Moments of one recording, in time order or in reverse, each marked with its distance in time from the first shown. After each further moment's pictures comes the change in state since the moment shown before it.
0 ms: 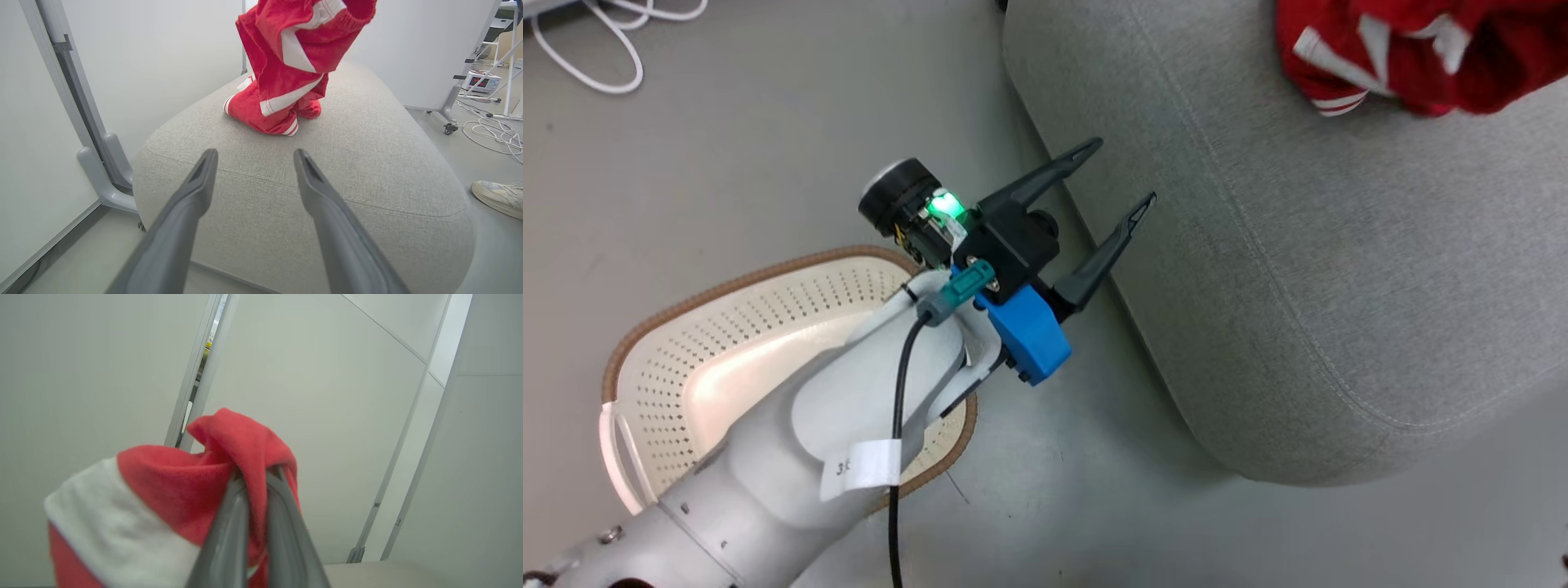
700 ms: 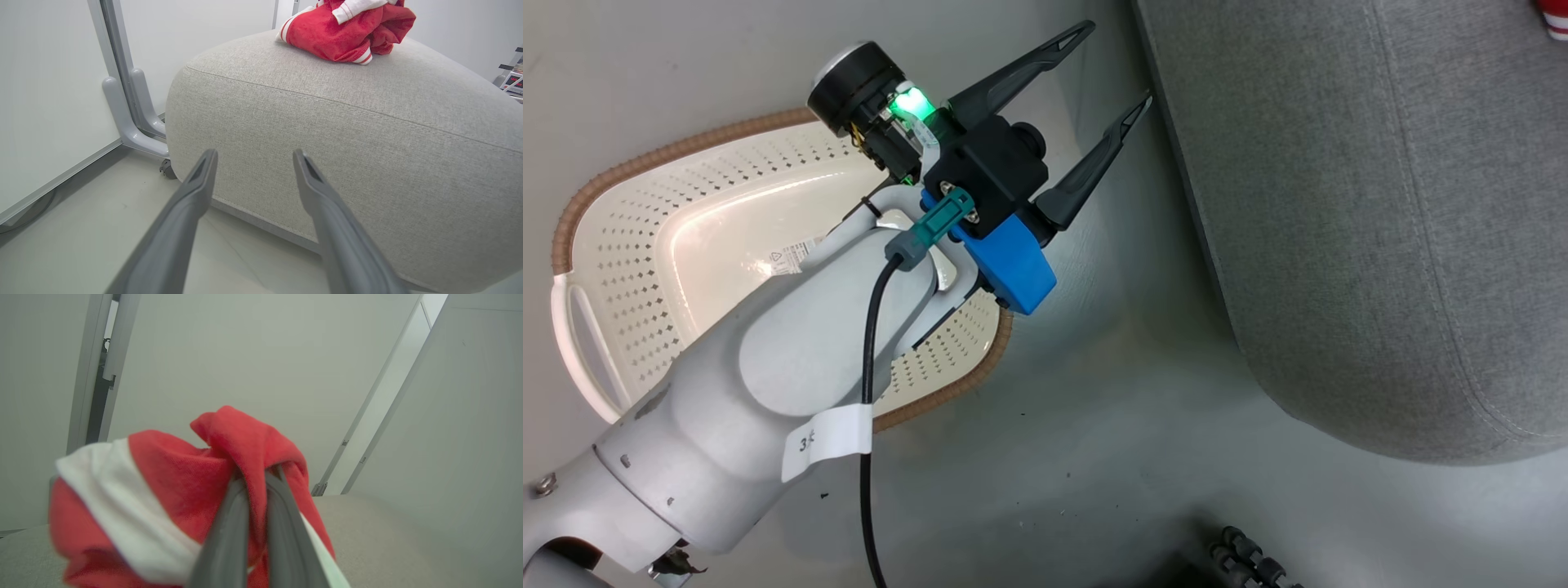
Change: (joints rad) left arm -0.148 0.074 0.014 -0.093 0.056 0.009 0.036; right arm -0.256 -0.209 -0.253 0.266 0.013 0.000 0.000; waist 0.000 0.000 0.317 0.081
